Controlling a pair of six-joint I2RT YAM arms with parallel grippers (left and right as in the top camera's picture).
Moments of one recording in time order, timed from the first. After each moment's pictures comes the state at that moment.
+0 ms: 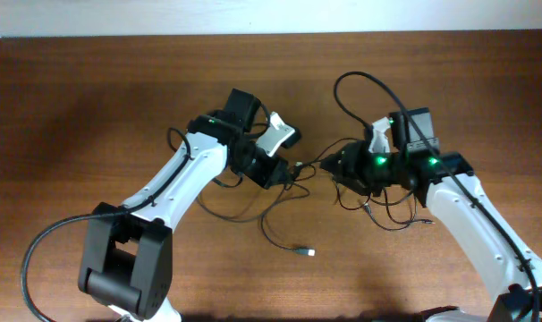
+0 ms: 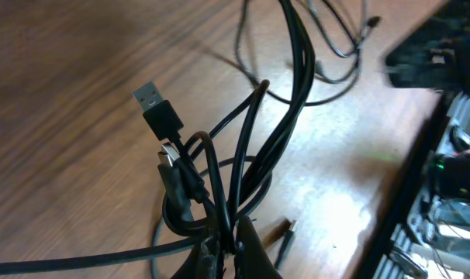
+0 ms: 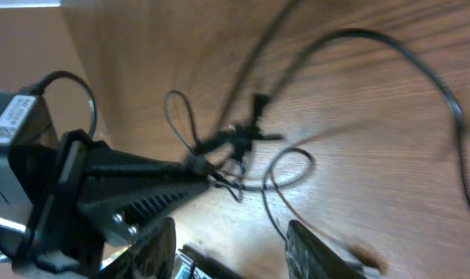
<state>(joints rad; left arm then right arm) -0.39 1.80 1.31 -0.83 0.63 0.24 0.21 1.46 0.99 -0.55 -0.70 0.80</state>
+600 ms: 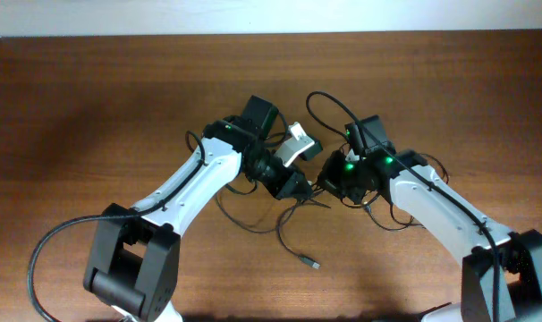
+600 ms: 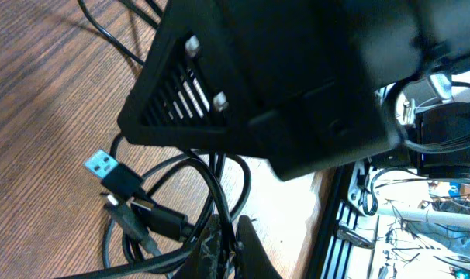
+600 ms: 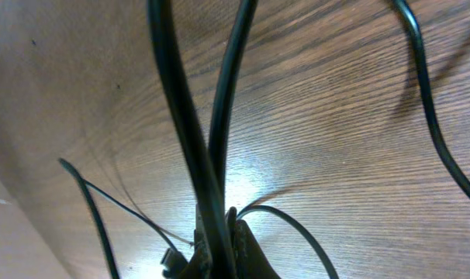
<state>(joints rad) -0.47 1.80 1.31 -0.84 0.80 0.31 0.36 1.63 0.99 -0.52 -0.40 0.95</state>
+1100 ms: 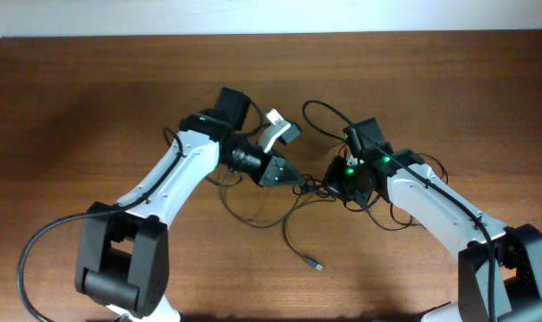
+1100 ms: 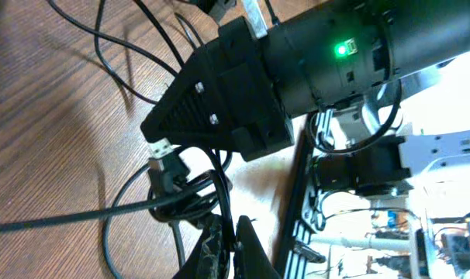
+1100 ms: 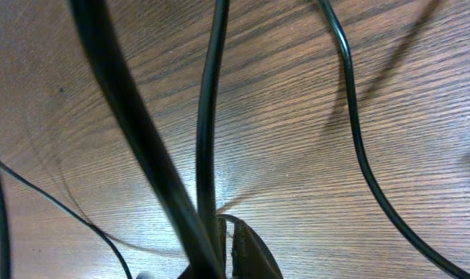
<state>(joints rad) -0.33 1.80 1.31 -0.85 1.01 0.32 0.36 1.65 0.99 -0.57 -0.30 0.86</state>
